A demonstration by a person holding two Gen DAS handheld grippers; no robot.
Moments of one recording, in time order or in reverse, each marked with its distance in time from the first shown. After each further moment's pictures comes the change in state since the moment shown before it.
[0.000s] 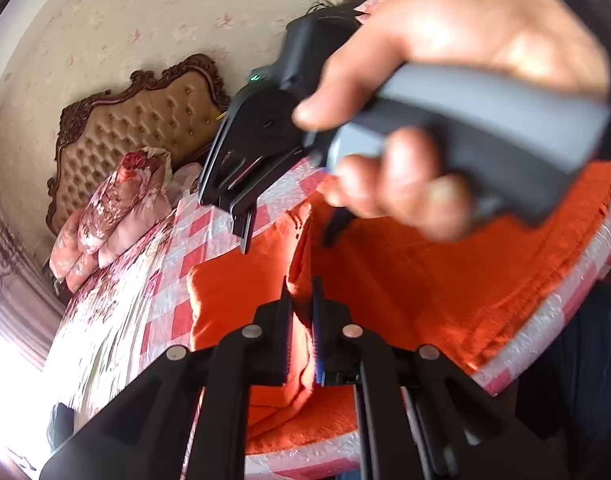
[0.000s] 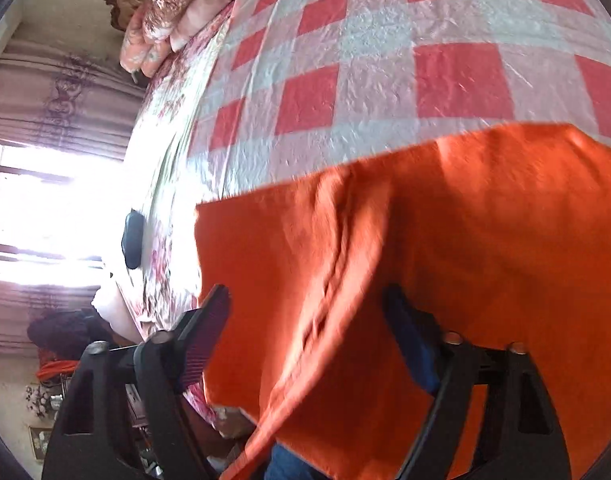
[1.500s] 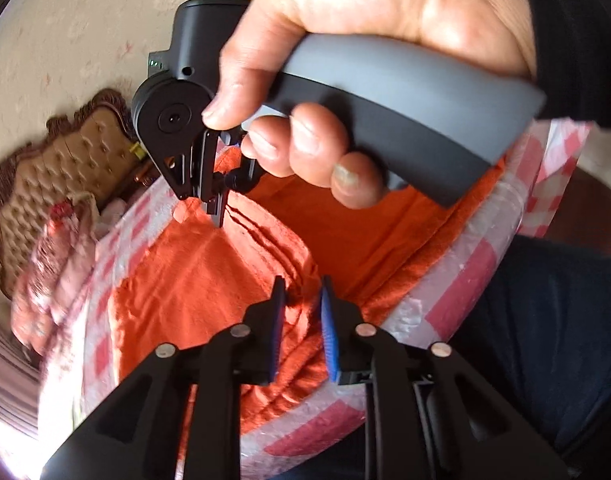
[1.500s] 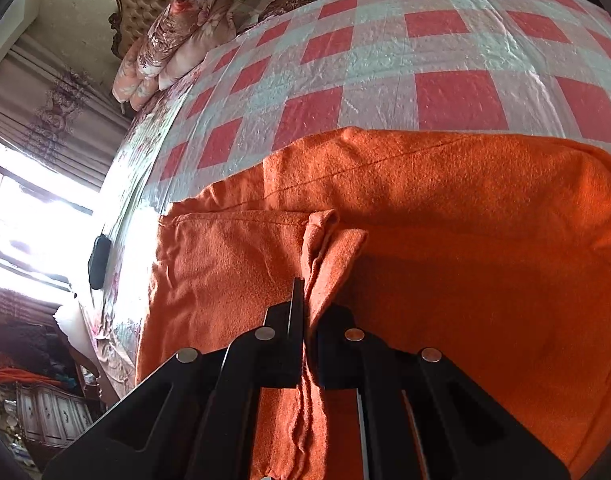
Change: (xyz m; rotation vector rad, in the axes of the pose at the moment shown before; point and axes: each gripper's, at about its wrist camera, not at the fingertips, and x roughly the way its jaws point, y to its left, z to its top) left arm -0.013 -0.101 0.004 0.196 -0.012 -0.238; right arm -0.062 -0.069 -0.039 -0.067 -0.204 -0.141
